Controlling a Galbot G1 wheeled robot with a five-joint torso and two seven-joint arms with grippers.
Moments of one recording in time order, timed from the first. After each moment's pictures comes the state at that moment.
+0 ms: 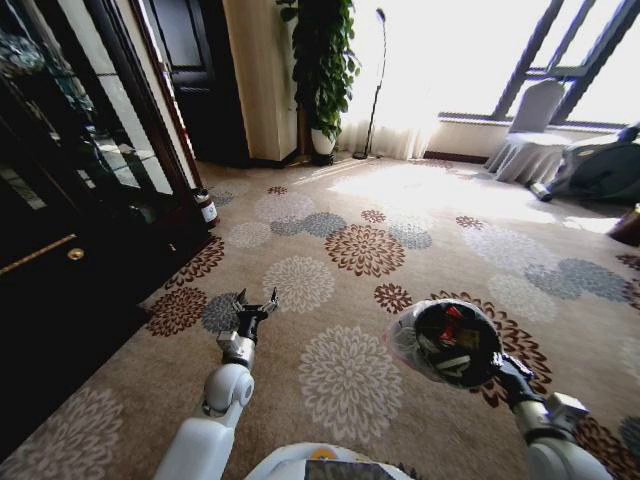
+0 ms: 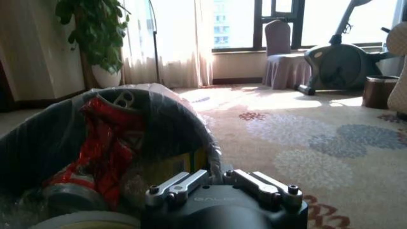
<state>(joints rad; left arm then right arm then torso) 1.36 -1.33 -0.39 -1.93 -0.28 0.00 -0.19 -1.79 1.18 0.93 1.97 0.62 0.01 0.06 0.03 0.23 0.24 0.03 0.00</state>
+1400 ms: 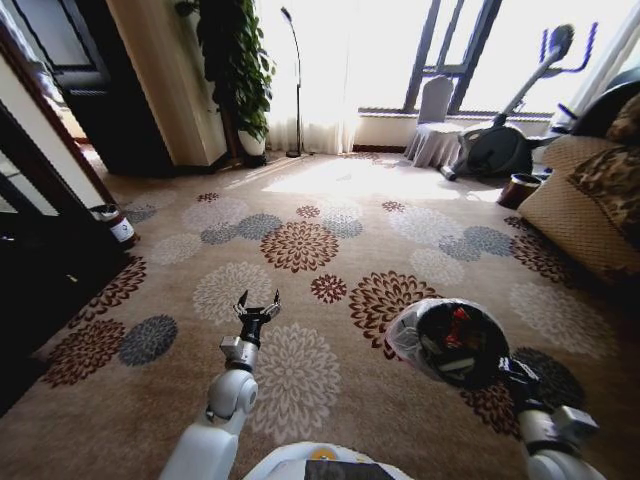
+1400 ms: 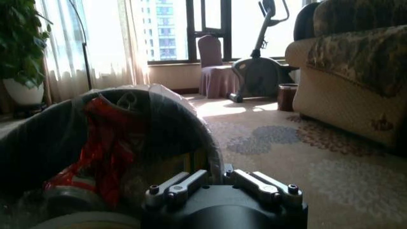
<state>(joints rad) 1.38 -1.35 -0.39 -1.94 -0.28 -0.03 -0.19 -1.80 1.24 0.96 2.02 0.59 0.02 0.03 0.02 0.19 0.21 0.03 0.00</state>
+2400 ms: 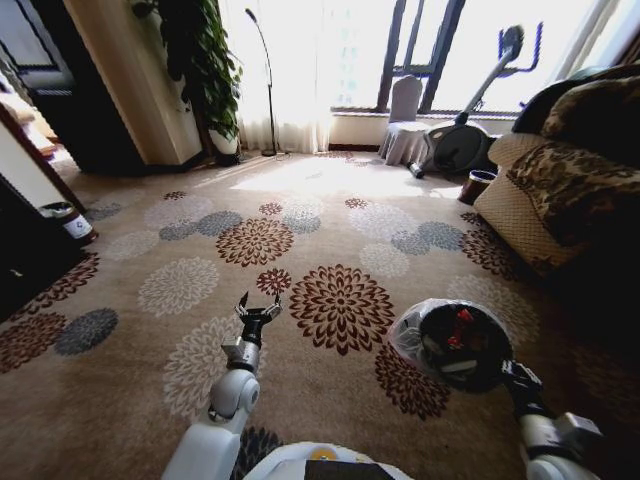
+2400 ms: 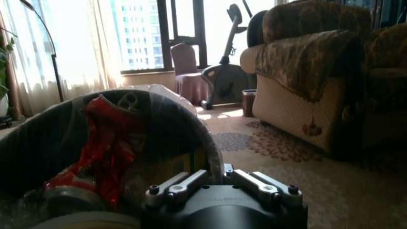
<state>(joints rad) 1.38 -1.35 -0.39 -1.93 -0.29 -0.03 -0.20 -1.81 1.26 0.96 2.00 0.60 0.07 0.03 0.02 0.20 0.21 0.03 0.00</state>
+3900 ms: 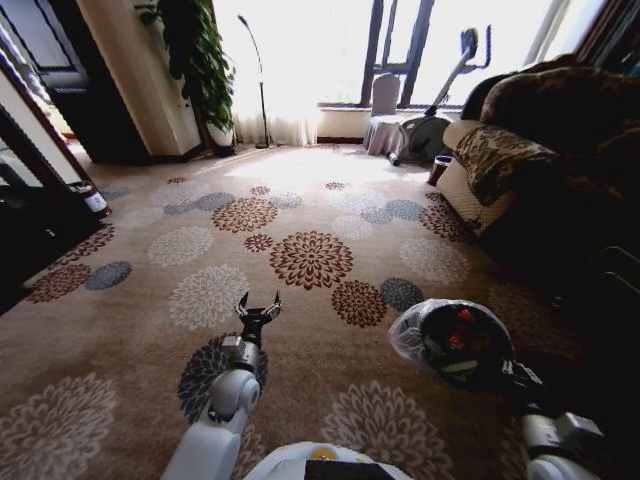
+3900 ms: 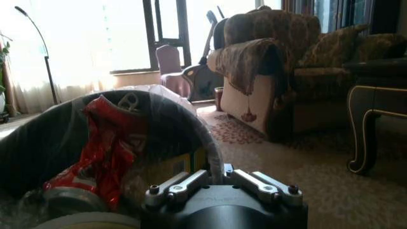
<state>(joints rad) 1.38 -1.36 -0.39 -1.93 -0.29 -0.03 -0.20 -1.81 1.26 0.96 2.00 0.60 0.07 0.03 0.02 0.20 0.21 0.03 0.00</state>
